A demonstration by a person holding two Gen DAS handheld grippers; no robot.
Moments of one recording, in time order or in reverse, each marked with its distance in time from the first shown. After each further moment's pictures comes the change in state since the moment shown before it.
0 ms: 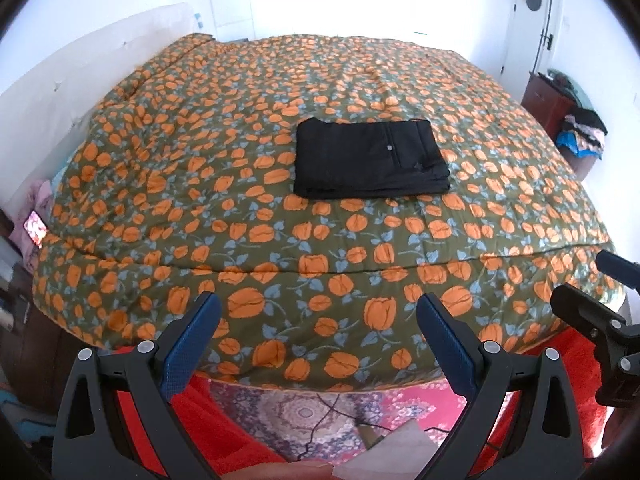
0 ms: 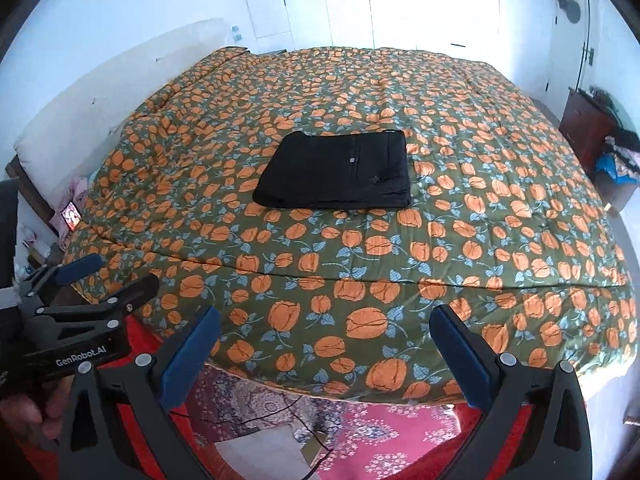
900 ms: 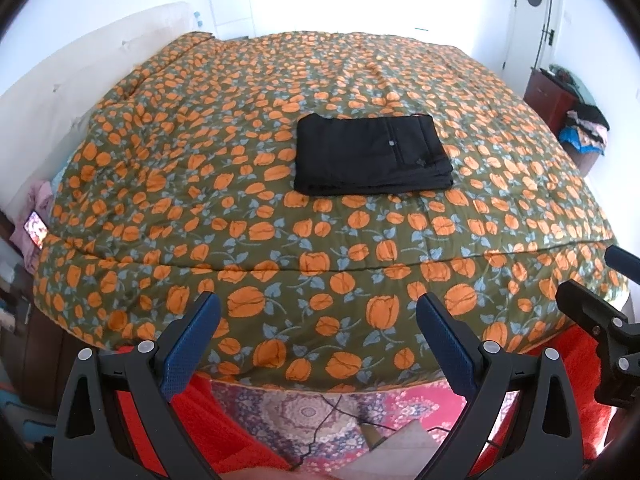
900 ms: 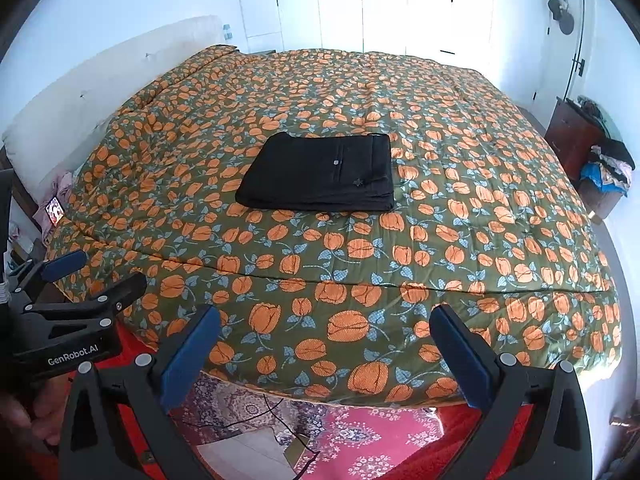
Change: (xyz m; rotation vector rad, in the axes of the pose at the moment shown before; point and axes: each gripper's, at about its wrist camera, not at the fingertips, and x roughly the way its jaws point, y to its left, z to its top) left arm 0.006 0.002 0.000 0.006 0.014 0.001; right arm 0.002 -0.001 0.000 -0.016 -0.005 -0.067
